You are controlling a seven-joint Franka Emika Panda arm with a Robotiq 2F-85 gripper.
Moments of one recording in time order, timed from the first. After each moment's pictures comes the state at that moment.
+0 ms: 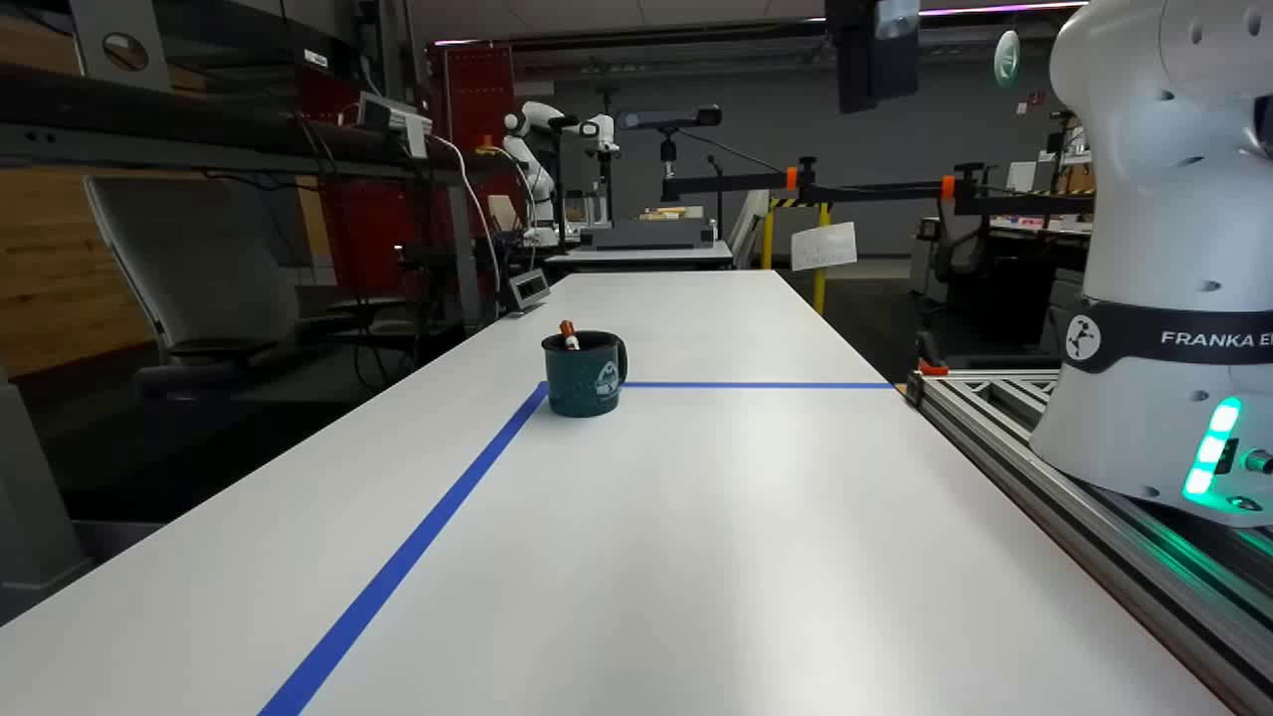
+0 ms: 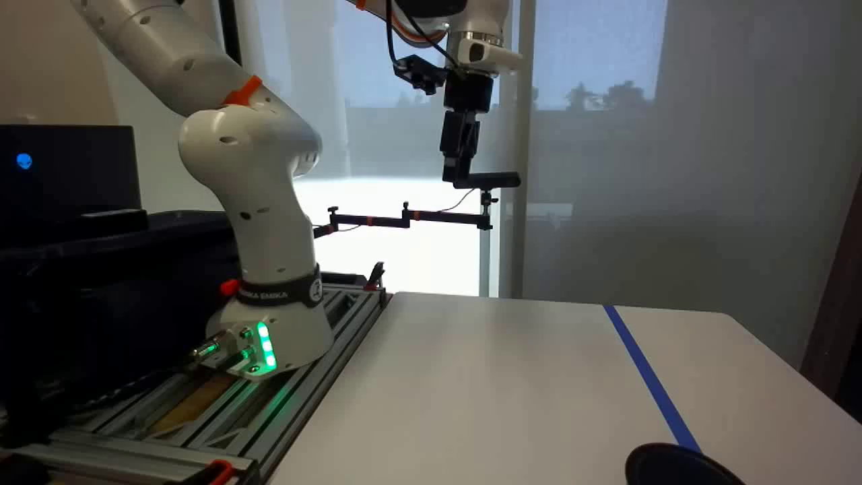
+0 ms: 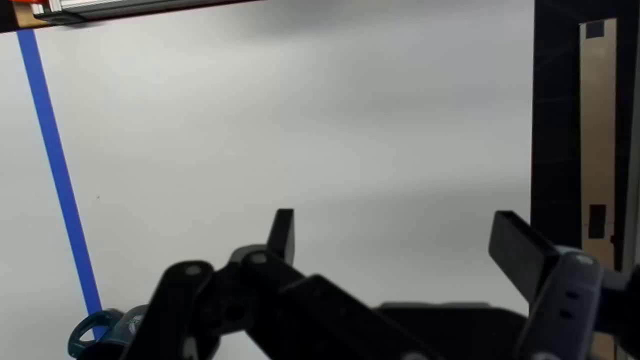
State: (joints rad) arm 0.12 -0.75 0.26 -2.68 0.14 1.82 0.36
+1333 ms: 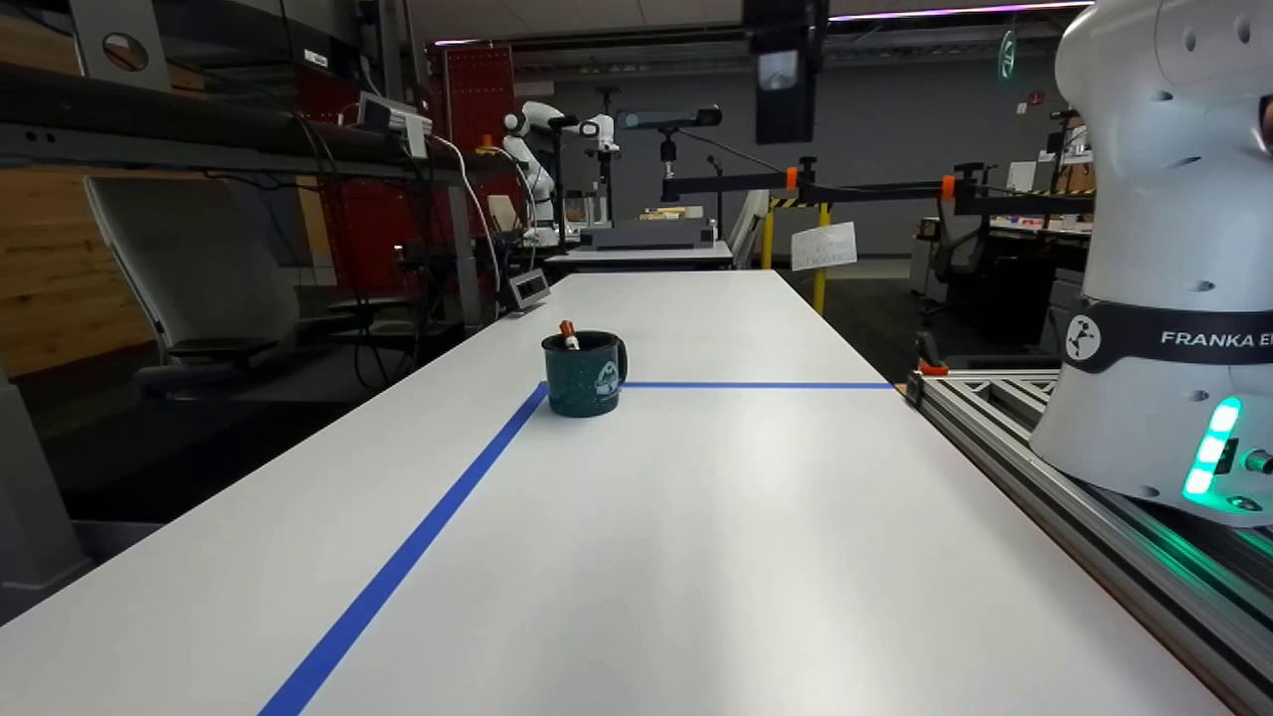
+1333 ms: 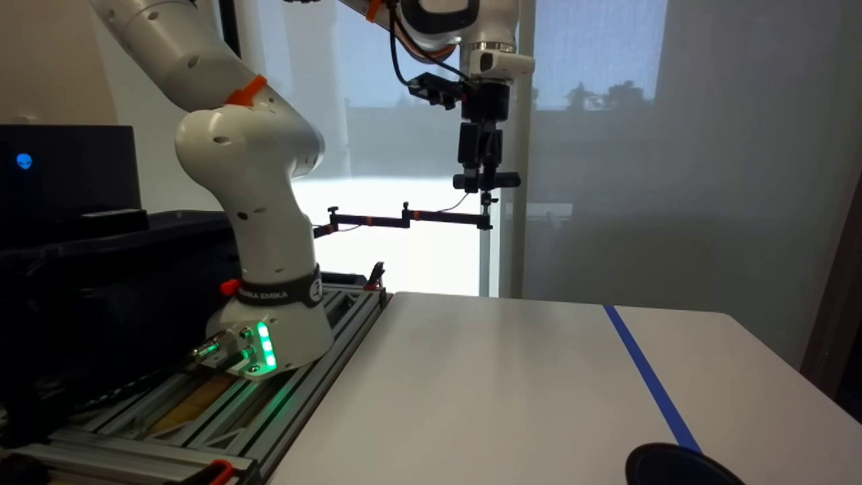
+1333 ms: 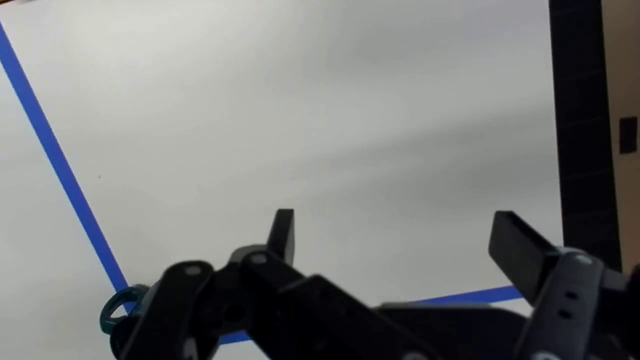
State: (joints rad) arm 0.05 -0.68 0.31 -2.70 0.11 2.02 0.50
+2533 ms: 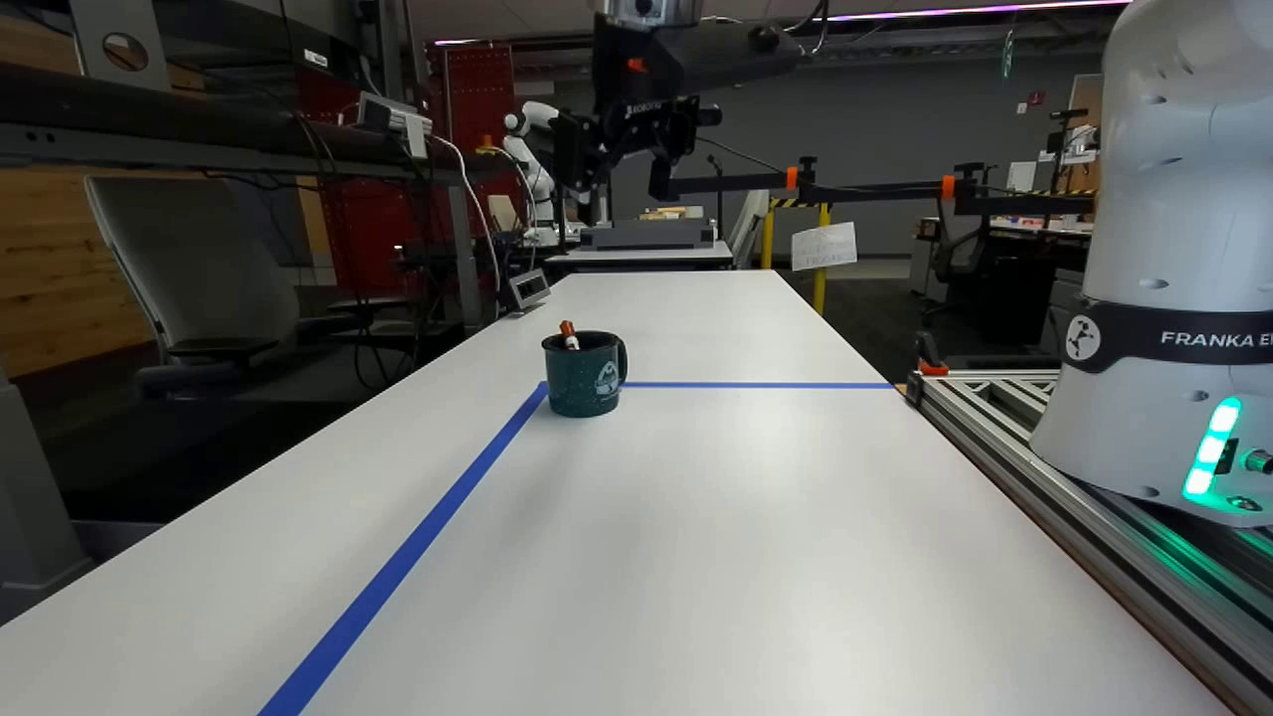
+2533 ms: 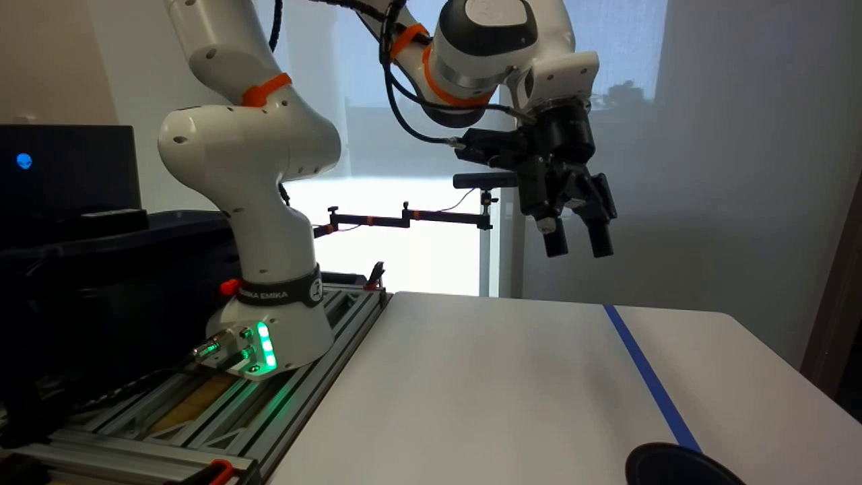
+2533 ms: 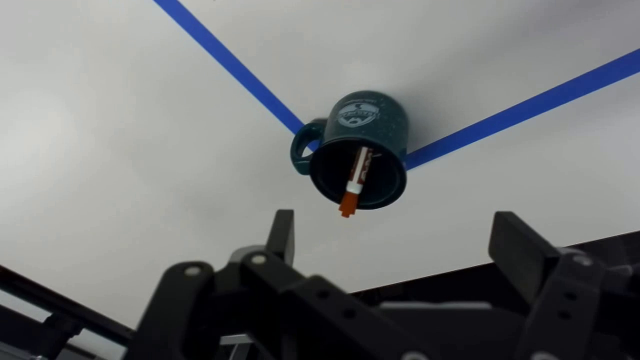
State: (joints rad) arm -0.36 -0.38 0.31 -2.68 -0.64 2.48 1.13
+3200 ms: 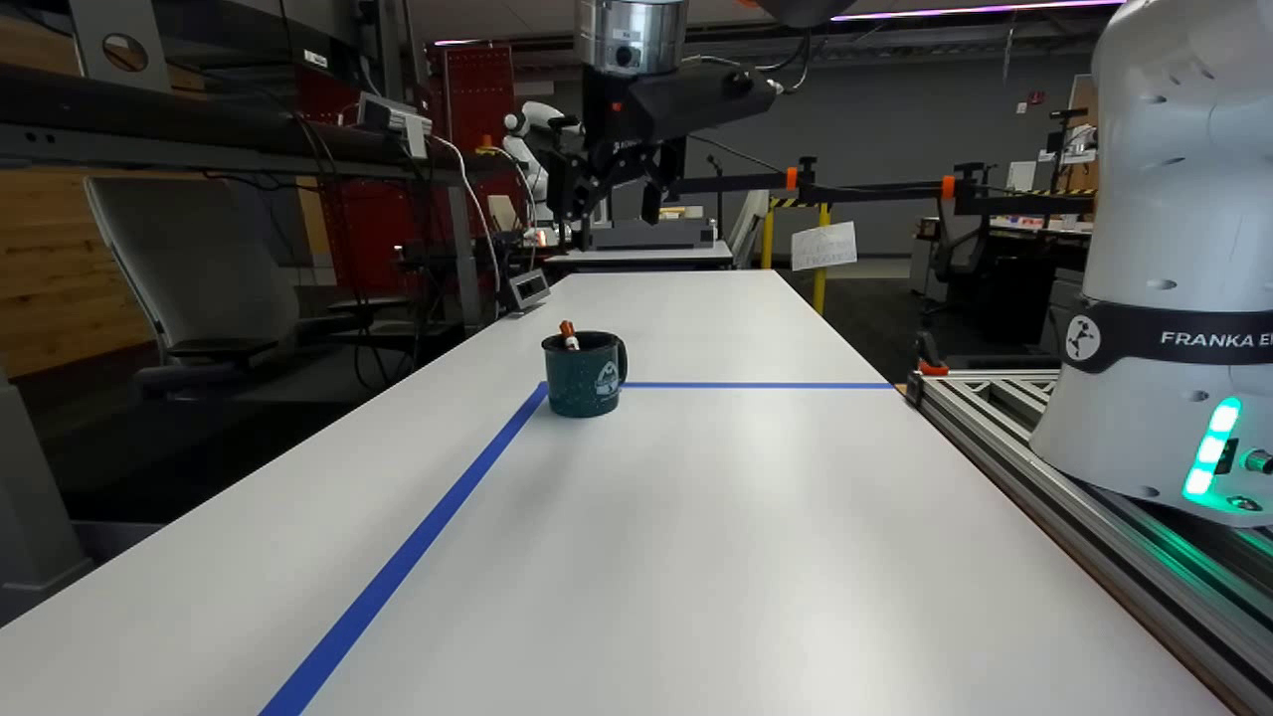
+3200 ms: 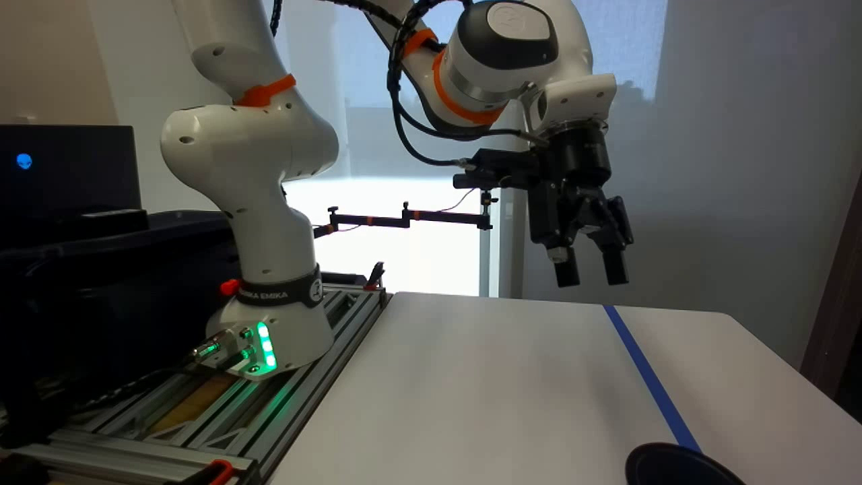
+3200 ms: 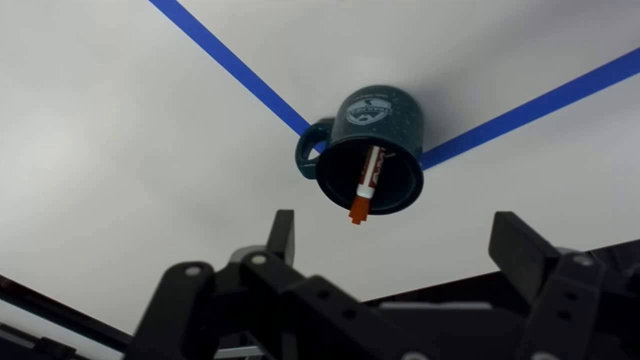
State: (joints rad) arm -0.27 -0.26 0.17 -2.64 -0.78 2.51 1.25
